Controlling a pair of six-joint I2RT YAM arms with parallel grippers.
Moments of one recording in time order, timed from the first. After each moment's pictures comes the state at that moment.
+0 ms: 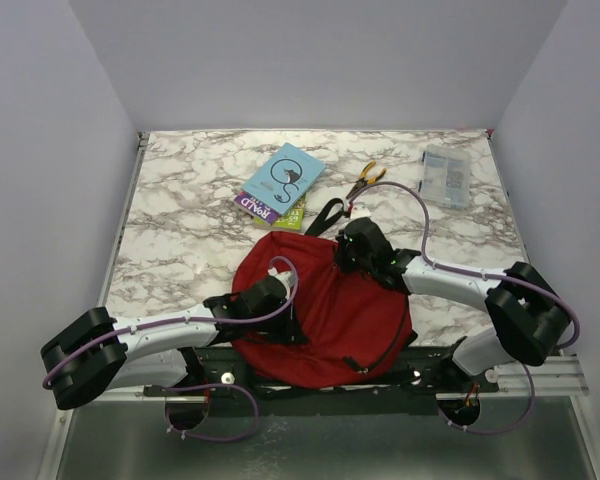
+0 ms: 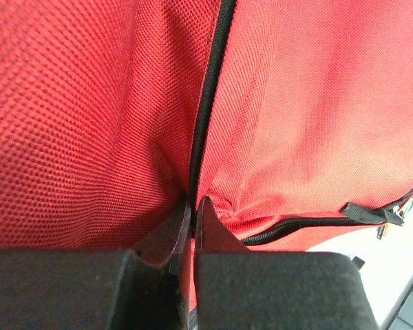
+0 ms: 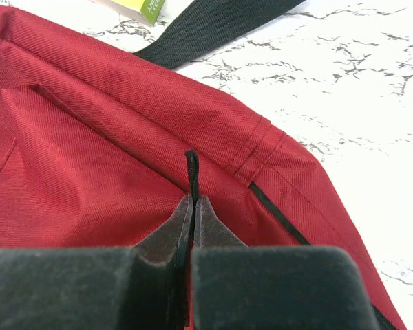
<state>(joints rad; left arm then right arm) -1.02 1.12 0.38 -0.07 0.25 -0.95 0.78 1.46 0.74 0.05 0.21 0.43</state>
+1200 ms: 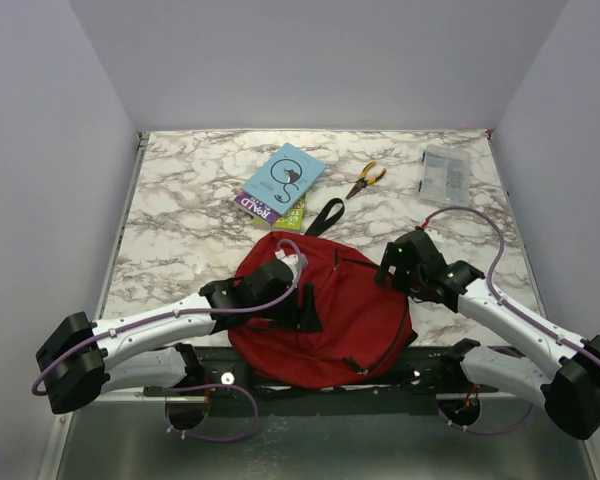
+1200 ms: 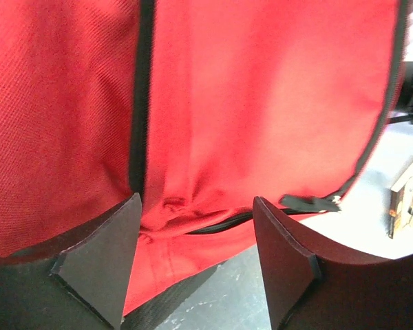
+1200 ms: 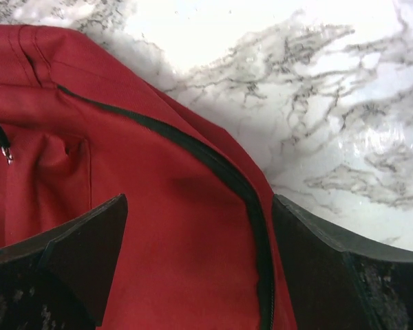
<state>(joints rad) -1.02 1.08 0.58 -0.31 0.20 -0.85 0.58 1.03 0.64 -0.57 0.24 0.82</state>
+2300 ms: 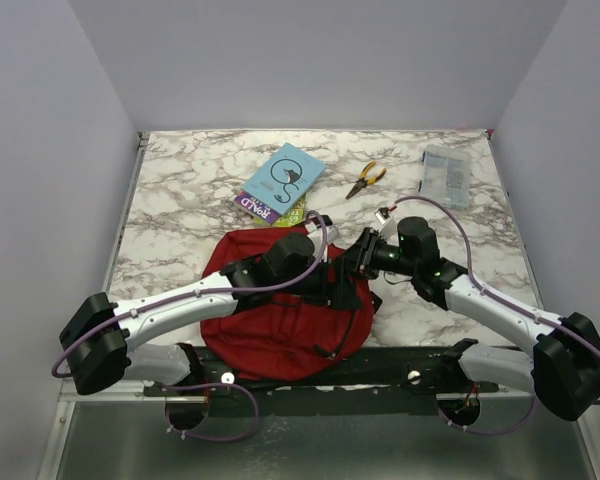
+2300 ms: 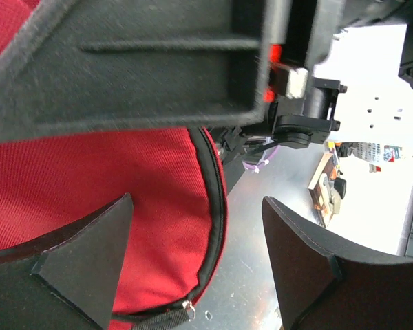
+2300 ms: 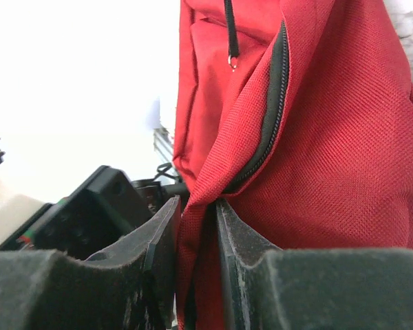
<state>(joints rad) -1.02 1.24 0.84 -0.13 0.32 -0.87 0.58 1.15 0.58 0.14 -0.49 1.03</state>
